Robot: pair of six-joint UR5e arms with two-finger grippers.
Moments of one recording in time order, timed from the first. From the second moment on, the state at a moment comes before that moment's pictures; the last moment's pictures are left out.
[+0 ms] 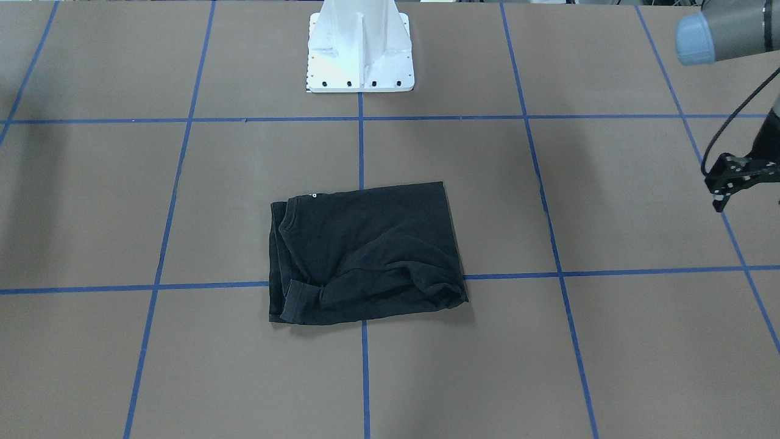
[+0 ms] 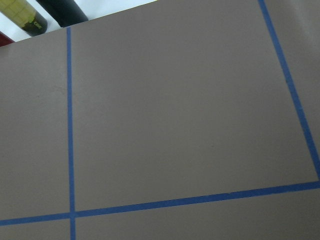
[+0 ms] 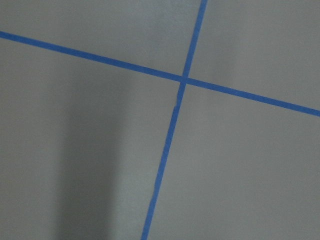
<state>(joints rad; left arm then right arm) -1.27 -1.67 -1.88 -1.70 -1.99 -0.34 1.60 -1.68 1.82 -1.73 2.29 -0.26</state>
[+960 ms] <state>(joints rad) -1.63 -1.55 -1.63 -1.74 -2.31 0.17 1.60 -1.72 1.77 -1.65 2.30 -0.10</state>
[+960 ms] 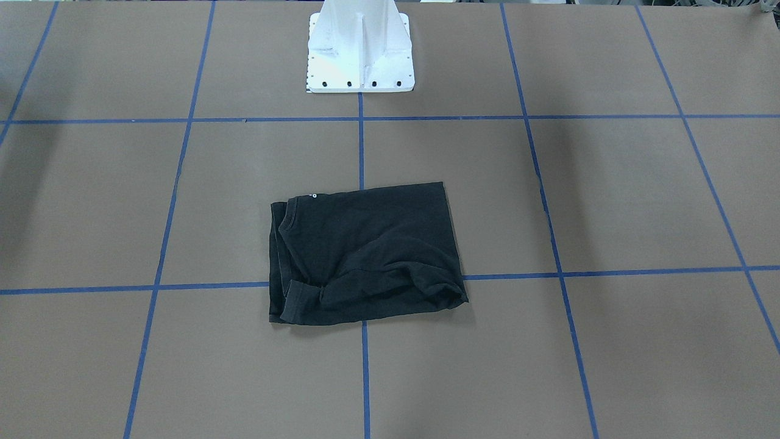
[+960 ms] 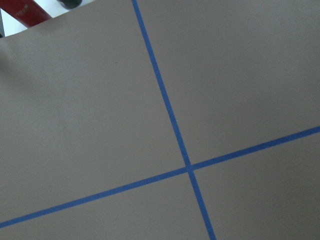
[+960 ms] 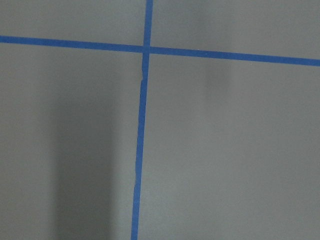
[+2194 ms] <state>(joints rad) -1.63 -1.49 -1.66 -1.76 -2.43 0.07 1.58 -1.73 1.76 -1.58 2.30 -0.06</state>
